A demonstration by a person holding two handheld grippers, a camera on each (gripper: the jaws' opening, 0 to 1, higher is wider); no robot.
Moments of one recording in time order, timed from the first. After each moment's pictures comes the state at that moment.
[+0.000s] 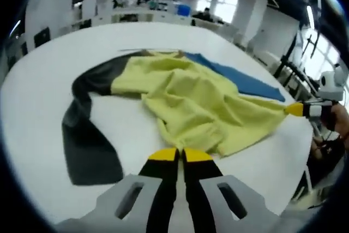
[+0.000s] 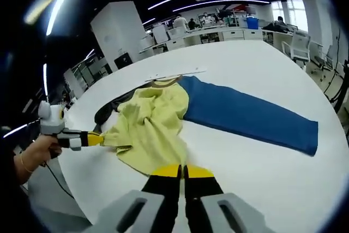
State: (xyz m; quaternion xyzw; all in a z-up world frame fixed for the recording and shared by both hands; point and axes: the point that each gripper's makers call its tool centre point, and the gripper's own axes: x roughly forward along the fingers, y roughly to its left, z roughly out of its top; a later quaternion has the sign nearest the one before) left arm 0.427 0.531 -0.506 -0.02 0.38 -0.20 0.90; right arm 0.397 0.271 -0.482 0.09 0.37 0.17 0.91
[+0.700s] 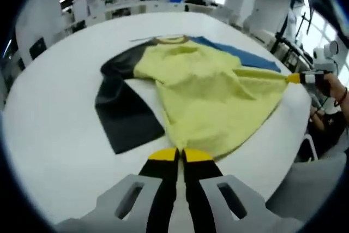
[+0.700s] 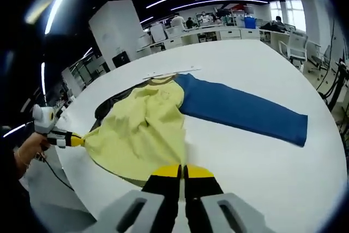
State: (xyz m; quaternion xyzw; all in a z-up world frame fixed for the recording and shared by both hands) left arm 0.370 0.602 -0.501 0.04 0.42 -0.22 0.88; right arm 0.368 0.254 -0.482 0.09 0.38 0.17 0.91
